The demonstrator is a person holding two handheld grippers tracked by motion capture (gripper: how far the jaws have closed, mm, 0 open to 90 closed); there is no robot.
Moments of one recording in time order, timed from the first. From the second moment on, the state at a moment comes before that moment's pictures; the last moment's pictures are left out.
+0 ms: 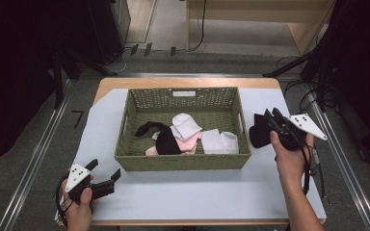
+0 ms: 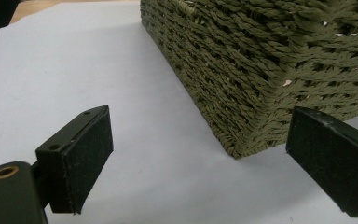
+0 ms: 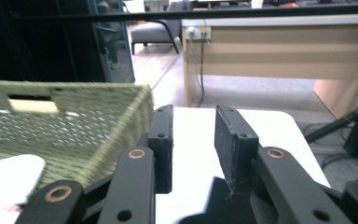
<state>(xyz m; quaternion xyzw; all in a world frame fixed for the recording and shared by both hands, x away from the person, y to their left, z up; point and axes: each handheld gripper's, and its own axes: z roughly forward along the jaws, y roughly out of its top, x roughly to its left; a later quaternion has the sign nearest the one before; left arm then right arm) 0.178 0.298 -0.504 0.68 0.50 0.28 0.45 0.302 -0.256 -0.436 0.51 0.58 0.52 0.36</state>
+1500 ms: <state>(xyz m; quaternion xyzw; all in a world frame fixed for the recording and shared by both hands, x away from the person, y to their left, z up) 0.177 0.298 -0.504 0.68 0.49 0.28 0.46 0.357 0.003 -0.429 0.41 0.76 0.47 0.18</state>
